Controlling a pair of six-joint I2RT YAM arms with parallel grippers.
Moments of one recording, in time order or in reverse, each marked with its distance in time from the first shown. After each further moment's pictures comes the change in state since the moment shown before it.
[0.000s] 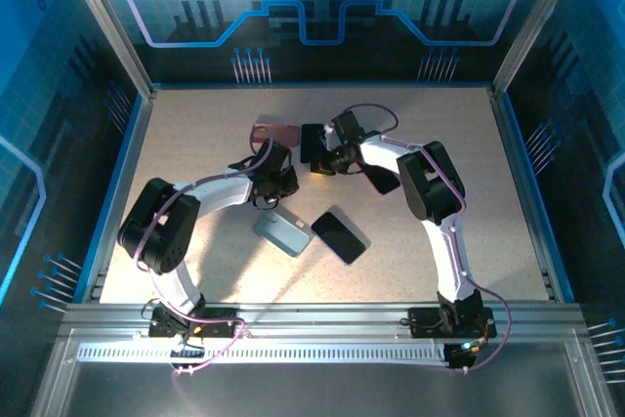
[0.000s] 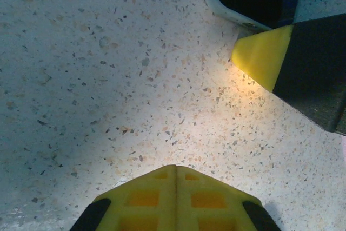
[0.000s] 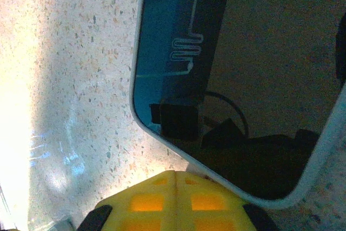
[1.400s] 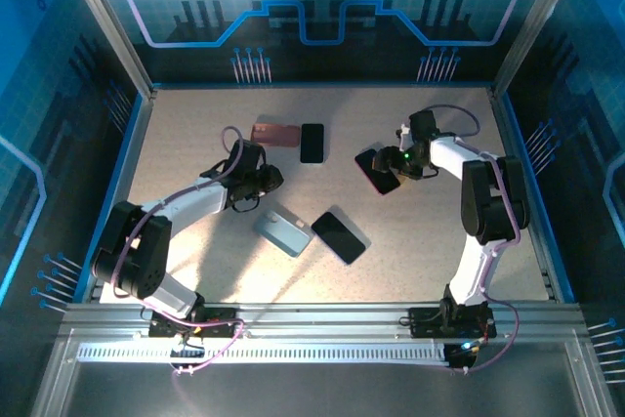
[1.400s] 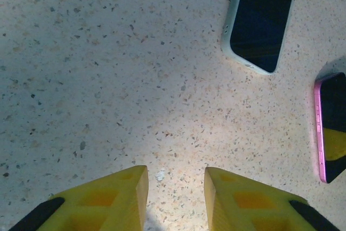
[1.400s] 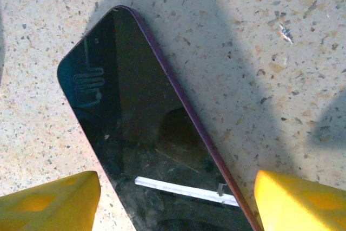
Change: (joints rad) left arm 0.112 -0.194 -0.135 0.031 0.021 -0.009; right arm -0.352 -0.378 -0.378 -0.151 0.245 -0.218
